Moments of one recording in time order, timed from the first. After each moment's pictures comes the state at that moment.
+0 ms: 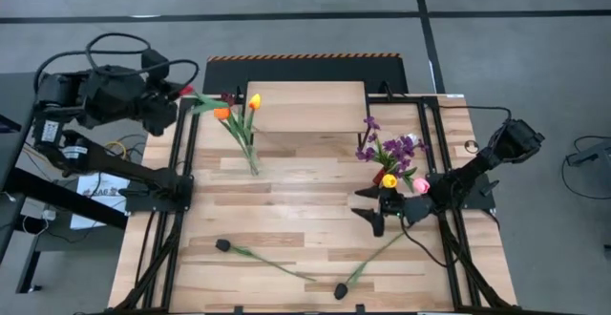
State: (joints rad) left arm 0.11 1.12 2.01 -1.57 -0.59 1.00; right arm 0.55 1.35 0.21 0.76 0.68 0.52
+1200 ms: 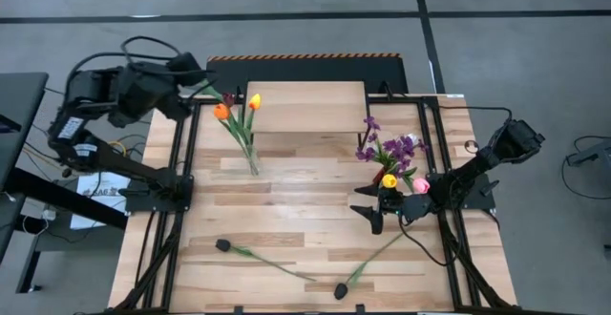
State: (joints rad) left arm 0.15 1.22 2.01 -1.48 -0.93 1.87; right arm 0.52 1.35 0.21 0.76 0.68 0.51
